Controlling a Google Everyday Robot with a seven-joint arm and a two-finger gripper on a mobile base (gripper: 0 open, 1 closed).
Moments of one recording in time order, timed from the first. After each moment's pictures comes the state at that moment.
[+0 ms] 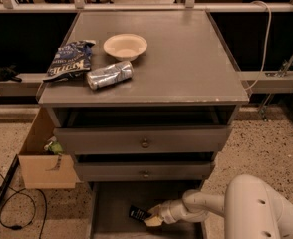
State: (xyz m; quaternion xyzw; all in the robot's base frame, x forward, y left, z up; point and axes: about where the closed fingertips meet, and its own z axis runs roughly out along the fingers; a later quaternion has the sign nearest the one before) arm 0.479 -0.022 0.139 -0.43 0.80 0.35 0.22
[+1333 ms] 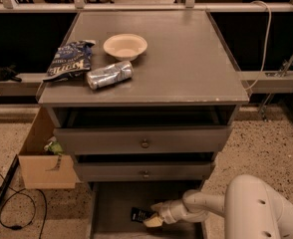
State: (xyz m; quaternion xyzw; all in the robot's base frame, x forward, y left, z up) arm 0.478 -0.022 0.139 -0.43 0.80 0.35 0.22
